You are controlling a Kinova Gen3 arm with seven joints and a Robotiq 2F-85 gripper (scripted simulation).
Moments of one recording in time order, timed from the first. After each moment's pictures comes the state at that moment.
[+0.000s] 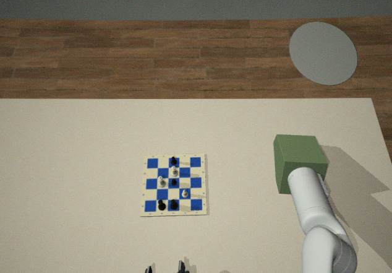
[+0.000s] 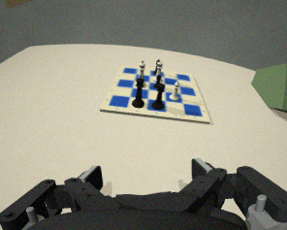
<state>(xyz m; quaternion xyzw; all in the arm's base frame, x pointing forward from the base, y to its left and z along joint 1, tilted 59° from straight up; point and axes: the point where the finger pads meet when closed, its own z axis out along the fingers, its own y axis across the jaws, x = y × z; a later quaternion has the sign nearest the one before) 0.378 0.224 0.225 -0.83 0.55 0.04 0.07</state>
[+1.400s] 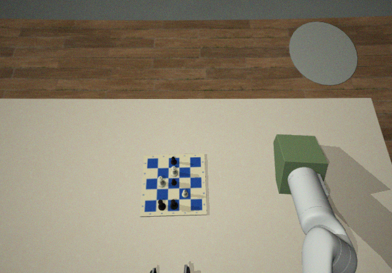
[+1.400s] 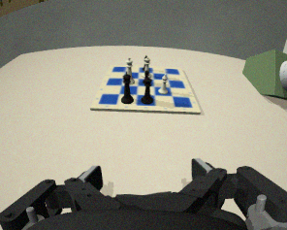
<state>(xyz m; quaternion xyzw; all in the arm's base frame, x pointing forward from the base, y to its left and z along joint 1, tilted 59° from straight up) 0.363 0.229 0.229 -0.81 0.58 0.05 0.06</state>
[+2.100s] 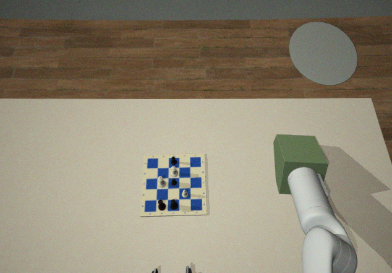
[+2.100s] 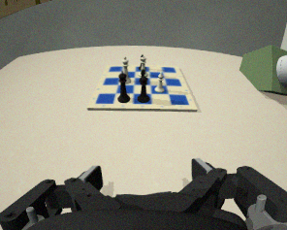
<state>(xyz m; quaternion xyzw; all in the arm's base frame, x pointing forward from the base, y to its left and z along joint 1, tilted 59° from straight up) 0.358 0.230 0.230 -0.80 0.59 0.05 0.06</state>
